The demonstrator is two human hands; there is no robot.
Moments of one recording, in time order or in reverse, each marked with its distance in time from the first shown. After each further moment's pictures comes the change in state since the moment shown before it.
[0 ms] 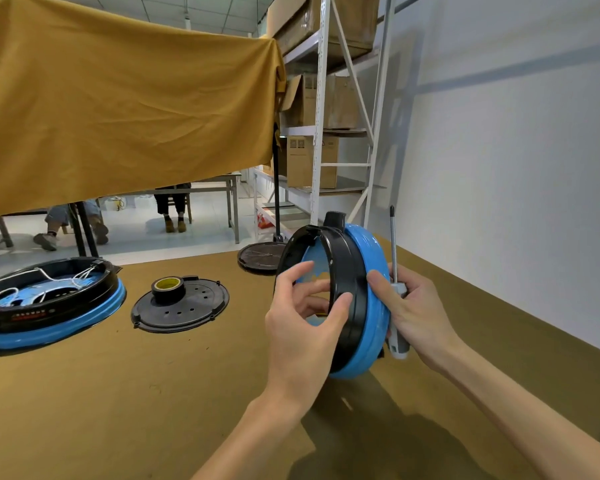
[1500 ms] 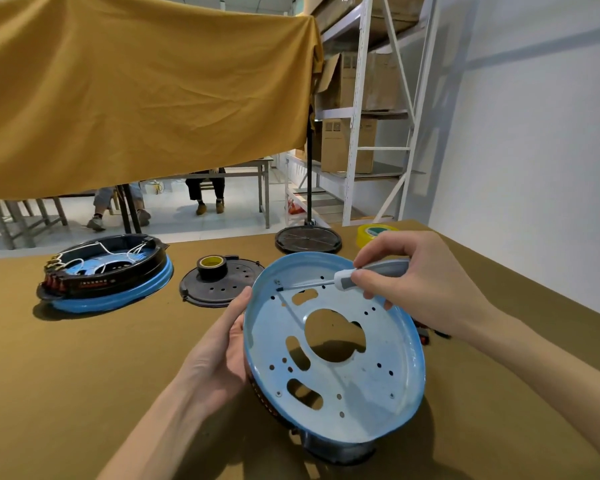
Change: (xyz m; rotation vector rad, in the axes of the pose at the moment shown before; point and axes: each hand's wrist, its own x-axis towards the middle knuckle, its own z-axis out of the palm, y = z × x) left_hand 0.003 -0.030 -0.151 -0.631 -0.105 -0.846; right_hand 0.005 -0.044 0.052 -0.447 -0.245 -0.210
